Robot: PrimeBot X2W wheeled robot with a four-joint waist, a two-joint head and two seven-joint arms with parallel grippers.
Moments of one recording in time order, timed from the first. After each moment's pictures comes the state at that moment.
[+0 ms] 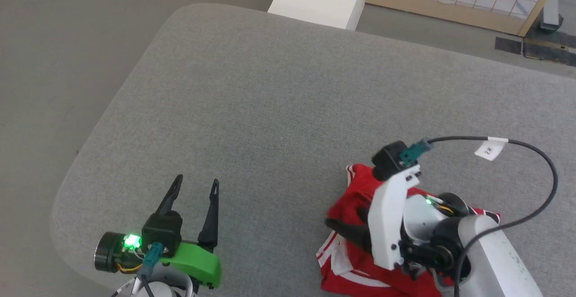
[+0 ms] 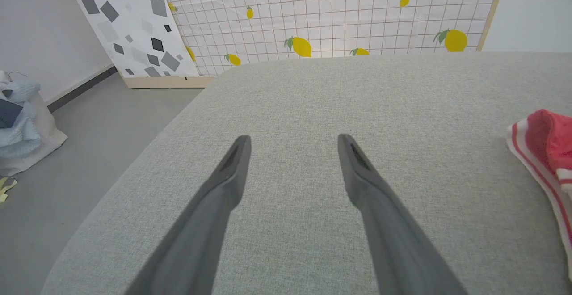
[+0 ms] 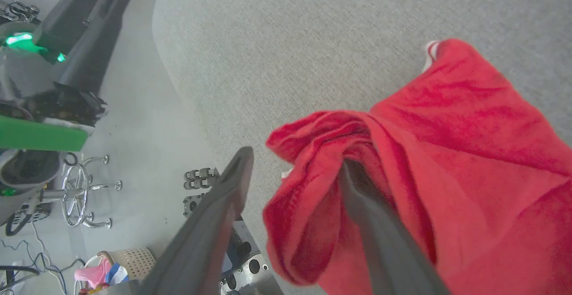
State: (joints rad) left arm -0.09 0.28 -0.37 0.14 -0.24 0.14 -0.26; right arm -0.24 -0.07 0.28 0.02 0.55 0.13 1.01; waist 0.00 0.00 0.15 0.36
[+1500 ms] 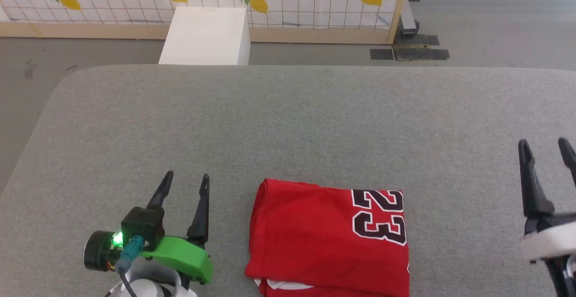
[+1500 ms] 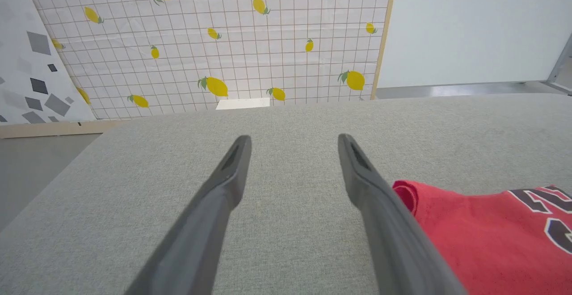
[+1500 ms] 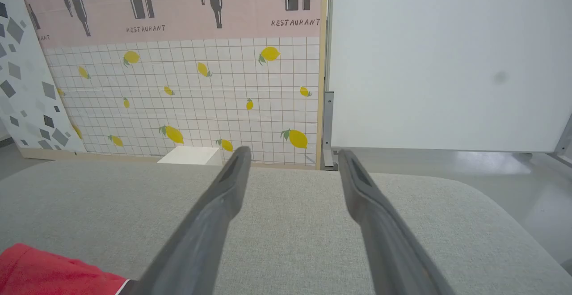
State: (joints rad) left arm -0.07 0.28 -0.31 0.08 -0.31 0.10 -0.20; right arm 0.01 -0.26 -0.14 -0.09 0.29 0.13 -0.07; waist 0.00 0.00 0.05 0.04
